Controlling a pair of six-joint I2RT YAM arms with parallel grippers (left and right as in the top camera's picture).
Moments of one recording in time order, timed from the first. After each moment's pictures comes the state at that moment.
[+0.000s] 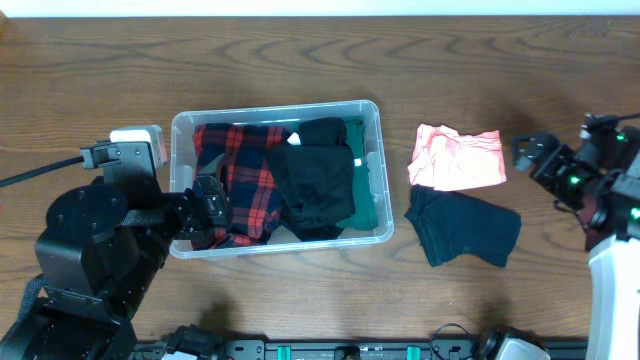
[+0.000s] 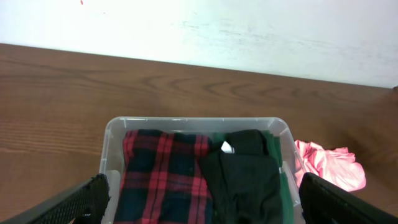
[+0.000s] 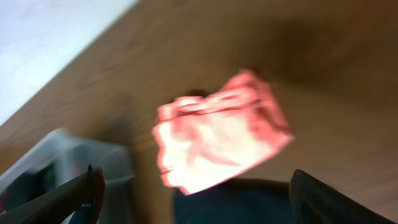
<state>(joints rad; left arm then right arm) -0.26 0.83 1.39 -1.03 -0.06 -0.28 -0.41 1.19 0.96 -0.64 -0.42 0.34</state>
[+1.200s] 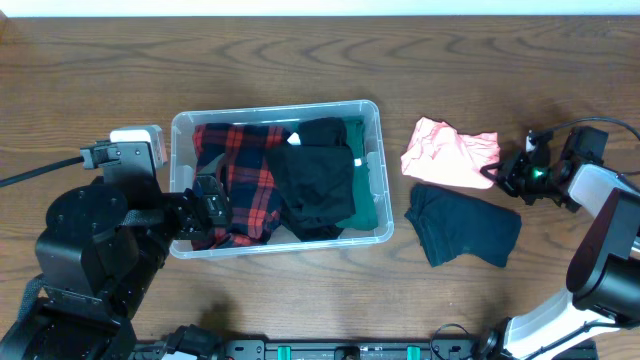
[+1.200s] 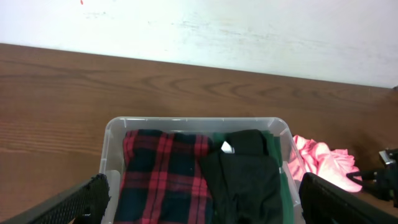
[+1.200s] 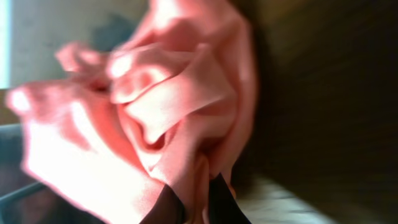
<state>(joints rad) -0.26 0.83 1.39 -1.03 -0.06 -0.28 -0.41 1.85 0.95 -0.39 -0.72 0.24</state>
